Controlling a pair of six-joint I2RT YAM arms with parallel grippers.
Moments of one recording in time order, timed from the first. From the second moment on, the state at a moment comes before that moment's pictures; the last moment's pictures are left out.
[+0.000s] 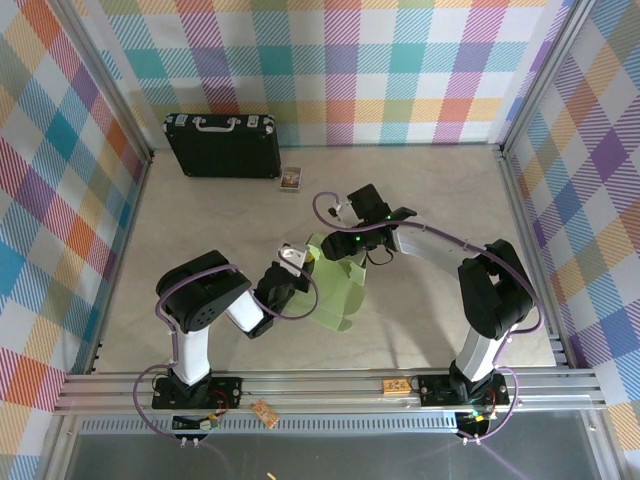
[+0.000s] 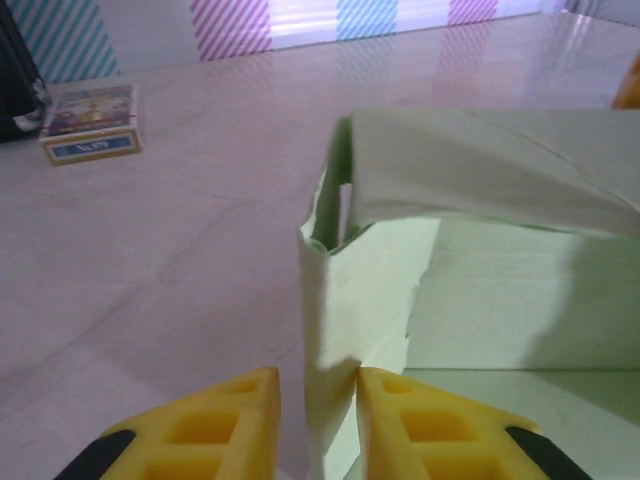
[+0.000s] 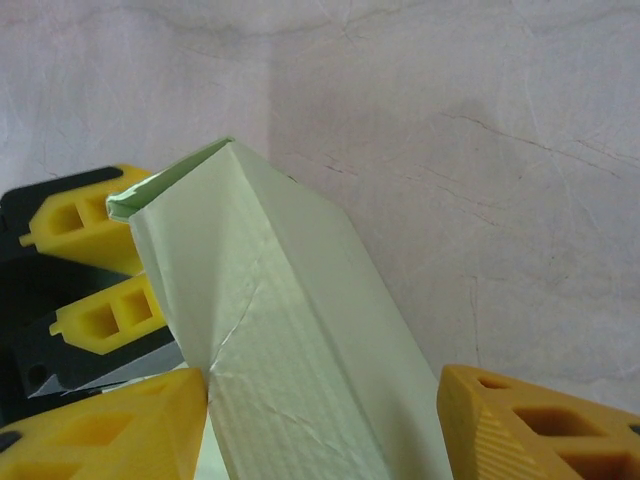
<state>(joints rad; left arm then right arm) -0.75 1.91 0.43 1.25 -0.34 -0.08 0.60 1.74 1.22 -0.45 -0.31 0.12</state>
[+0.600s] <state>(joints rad) -0.74 1.96 0.51 1.25 -0.28 -0.06 0.60 1.74 1.22 -0.45 -0.30 0.12</state>
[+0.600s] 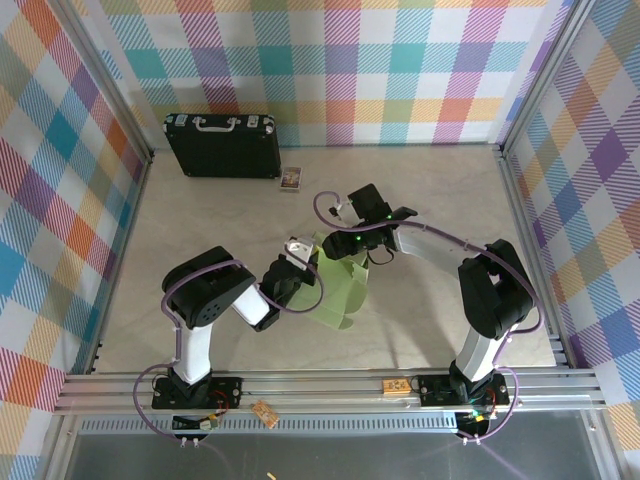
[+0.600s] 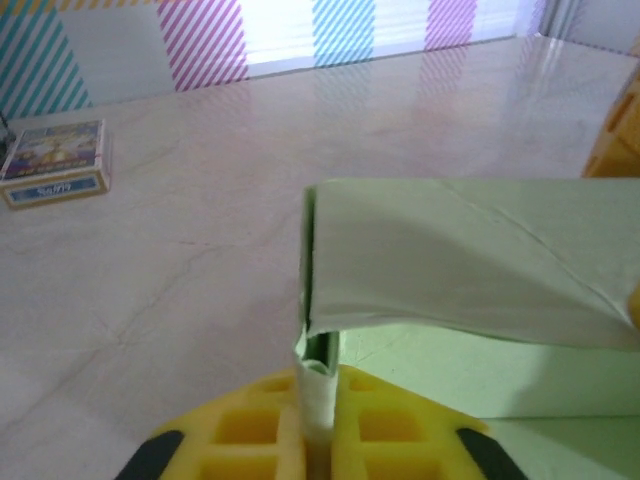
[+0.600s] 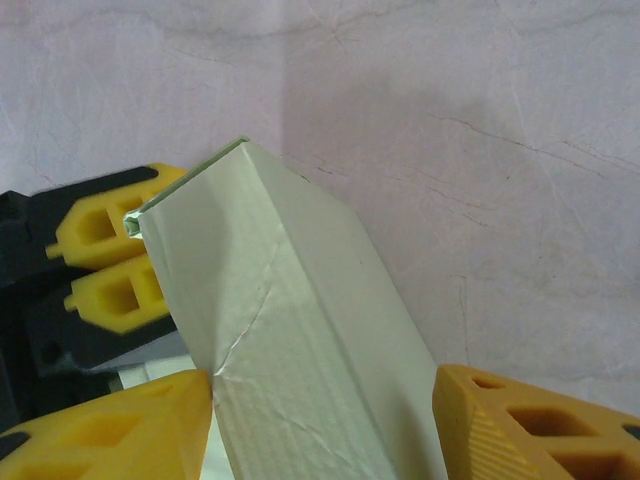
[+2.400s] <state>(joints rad) -0.76 1.96 0.49 1.25 -0.39 -0.16 0.61 1.74 1.22 -0.45 -0.32 0.12</state>
